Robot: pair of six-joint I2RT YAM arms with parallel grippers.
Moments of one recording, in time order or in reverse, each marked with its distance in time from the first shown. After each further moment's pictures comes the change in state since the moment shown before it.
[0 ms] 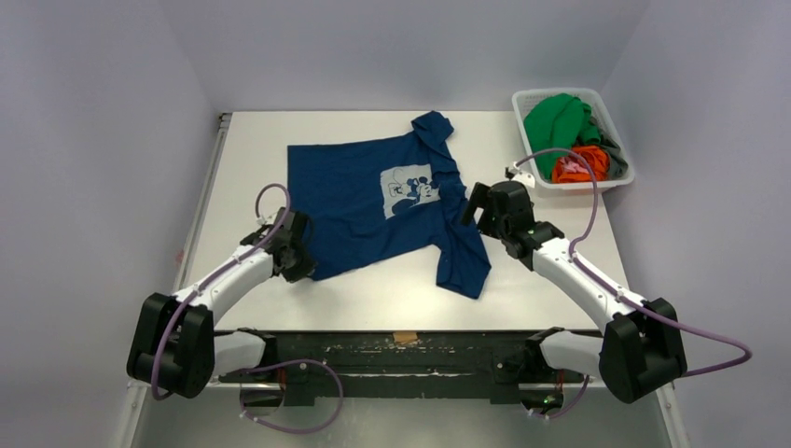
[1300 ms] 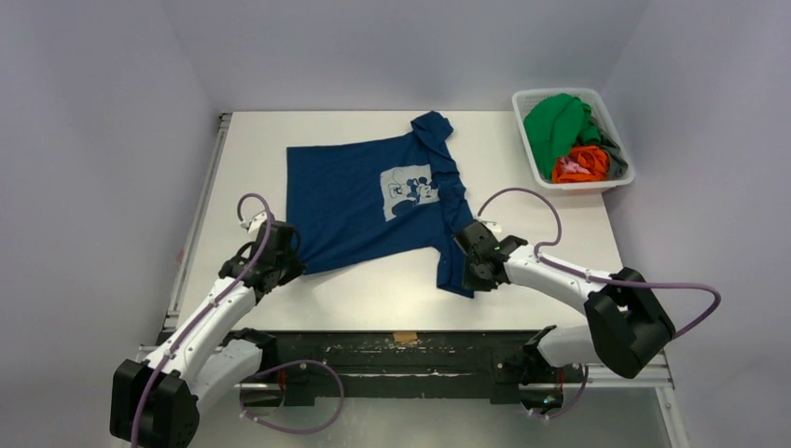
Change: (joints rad) left arm -0.004 -0.350 -0.087 -0.017 -0.094 0.045; right arm 0.238 0.127 -0.100 -0.362 -0.040 0.131
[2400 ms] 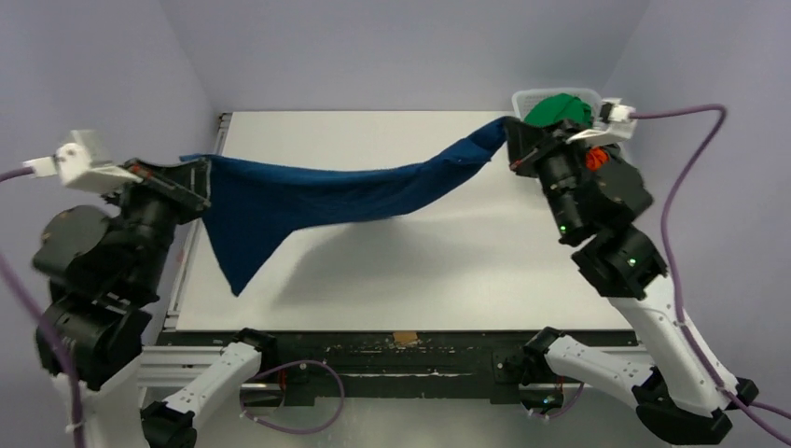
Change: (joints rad) left arm -0.002 -0.106 1.091 -0.298 -0.098 0.235; right arm 0.020 -0.393 0.647 0.332 0.257 -0.255
